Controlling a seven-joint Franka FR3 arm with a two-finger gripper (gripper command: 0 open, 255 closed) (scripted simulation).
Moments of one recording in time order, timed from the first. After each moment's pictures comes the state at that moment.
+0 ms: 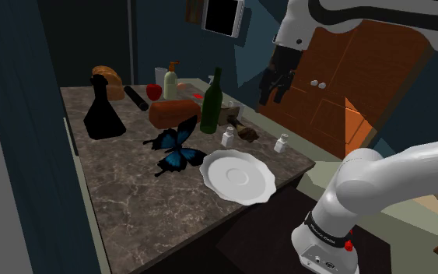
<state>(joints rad) -0.01 -0.77 0.01 -2.34 0.08 1.57 0.09</state>
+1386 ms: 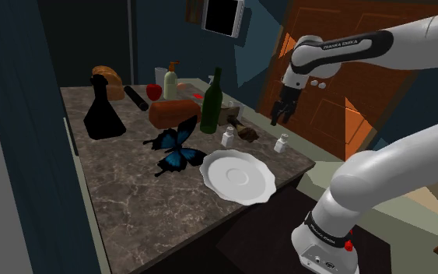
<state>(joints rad) -0.17 -0.54 -0.36 -2.49 -0.11 1.89 -0.25</state>
